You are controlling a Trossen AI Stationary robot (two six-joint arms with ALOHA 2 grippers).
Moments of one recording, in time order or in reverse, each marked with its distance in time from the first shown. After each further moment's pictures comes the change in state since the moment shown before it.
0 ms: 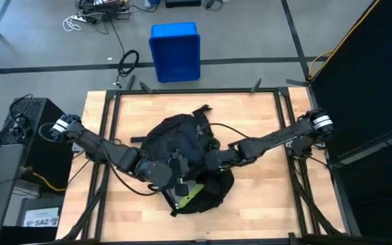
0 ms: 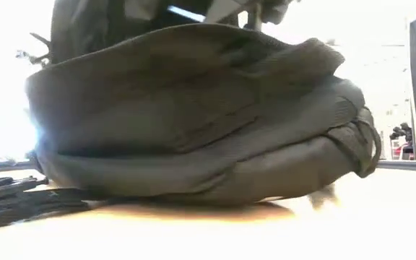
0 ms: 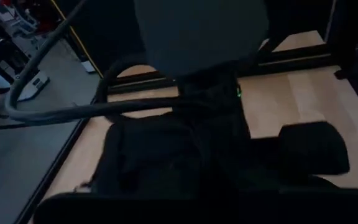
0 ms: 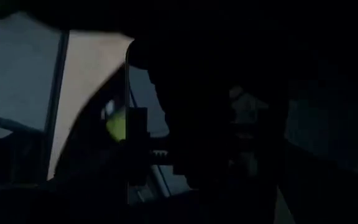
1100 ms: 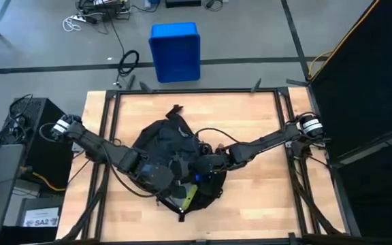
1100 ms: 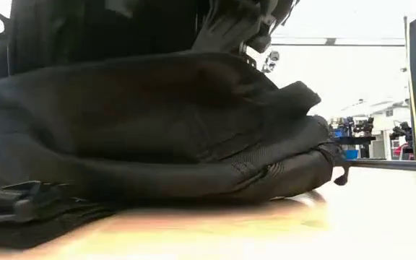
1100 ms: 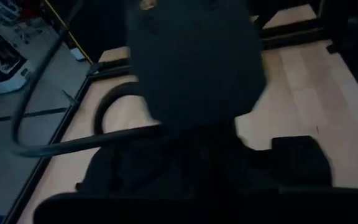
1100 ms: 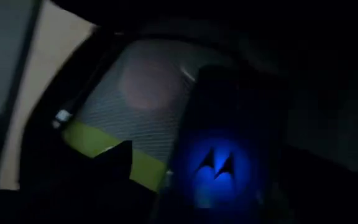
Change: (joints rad) left arm -0.002 0.005 0.006 -0.084 0.028 -0.026; right arm 0.015 0.112 0.012 0.052 0.036 -0.087
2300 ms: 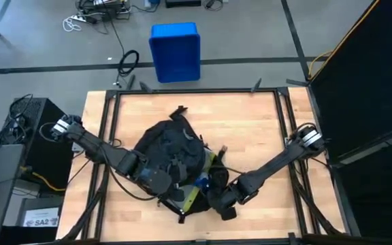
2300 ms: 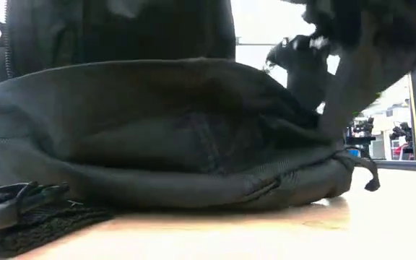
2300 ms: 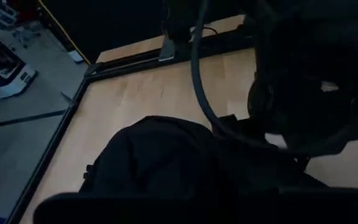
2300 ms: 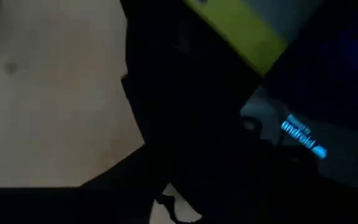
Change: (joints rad) left arm -0.053 -0.001 -0.001 -0.039 -0.010 -0.010; right arm 0.264 0.095 0.001 -0.264 0.136 -0.037
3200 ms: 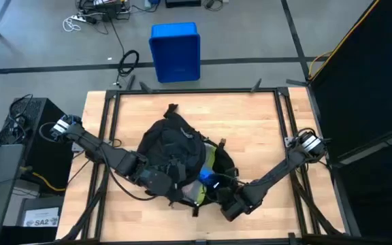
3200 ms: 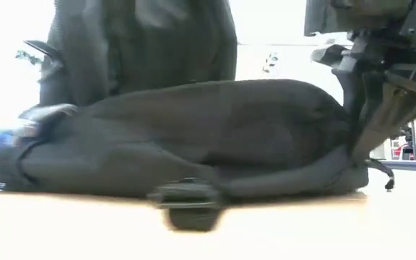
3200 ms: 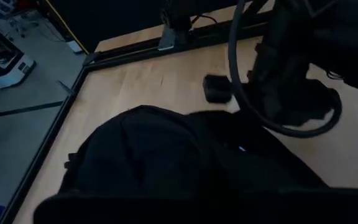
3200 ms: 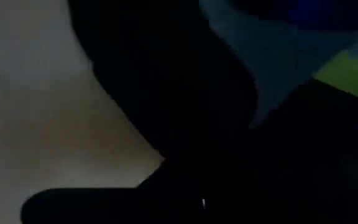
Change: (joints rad) left arm -0.006 0.000 -0.001 -0.051 0.001 -0.049; right arm 0.091 0.026 0.007 -0.333 0.250 0.198
